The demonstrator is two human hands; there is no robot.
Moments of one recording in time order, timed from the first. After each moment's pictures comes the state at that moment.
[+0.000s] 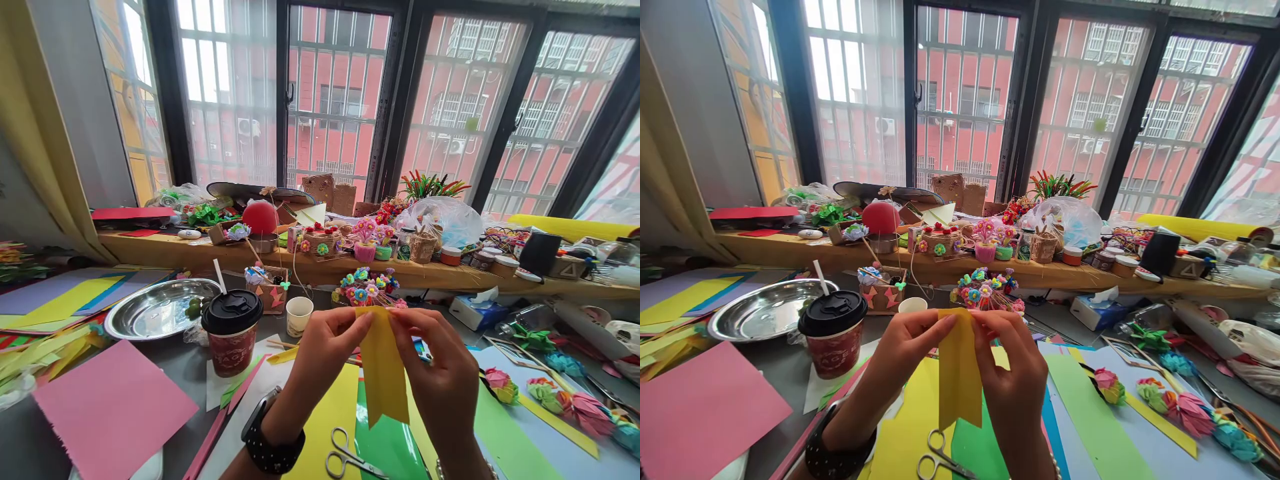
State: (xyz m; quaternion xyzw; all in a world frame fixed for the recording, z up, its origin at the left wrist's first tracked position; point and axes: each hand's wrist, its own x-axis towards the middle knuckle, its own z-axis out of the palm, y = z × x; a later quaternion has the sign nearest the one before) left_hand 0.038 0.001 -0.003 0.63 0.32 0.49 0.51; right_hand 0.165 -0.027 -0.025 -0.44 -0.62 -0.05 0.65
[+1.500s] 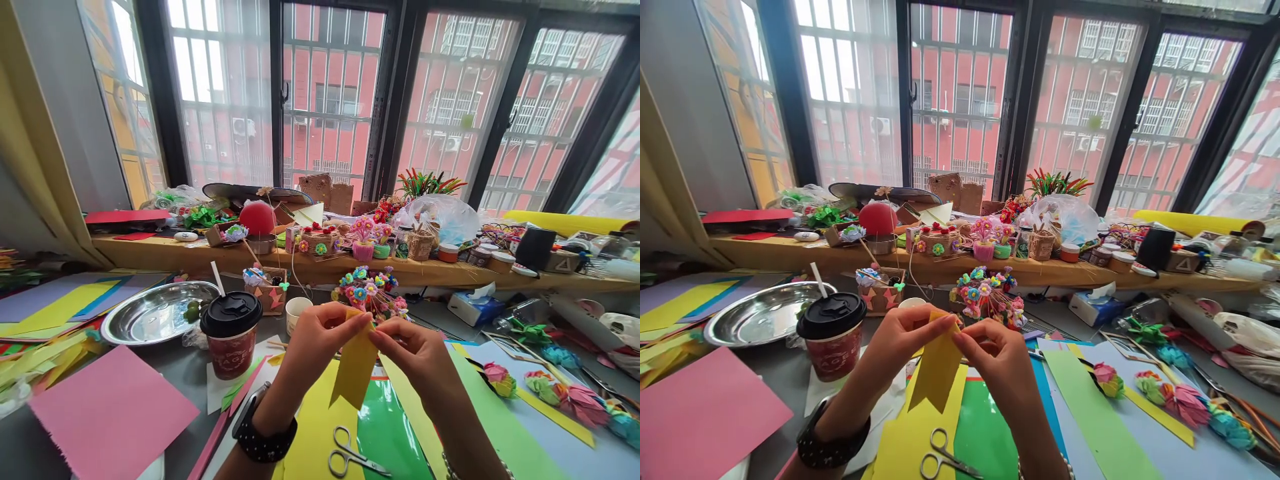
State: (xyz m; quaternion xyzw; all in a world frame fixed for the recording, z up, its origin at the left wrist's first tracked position) left_hand 0.026 0.010 -0.002 0.66 0.36 0.46 0.47; right_hand 0.166 -0.019 -0.025 -0.46 -0.55 0.38 0.58
